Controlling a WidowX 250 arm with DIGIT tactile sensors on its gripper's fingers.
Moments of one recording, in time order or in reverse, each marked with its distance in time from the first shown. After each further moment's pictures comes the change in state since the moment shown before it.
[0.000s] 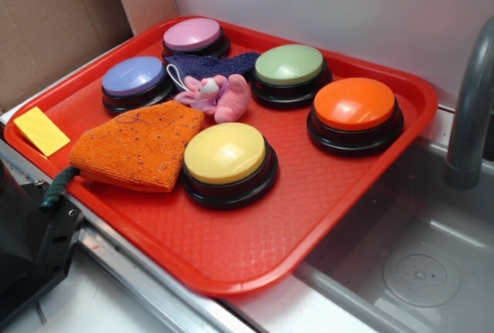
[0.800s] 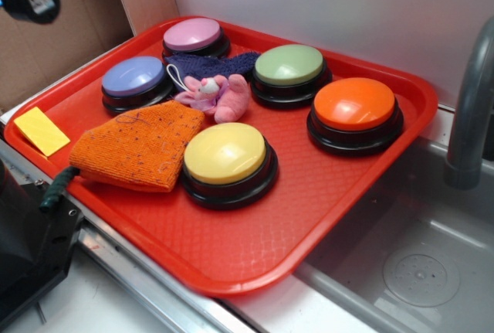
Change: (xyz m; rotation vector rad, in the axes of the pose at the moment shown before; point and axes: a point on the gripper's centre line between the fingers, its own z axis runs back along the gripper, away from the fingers) arm 0.007 0.027 -0.058 -0.025 0.020 0.126
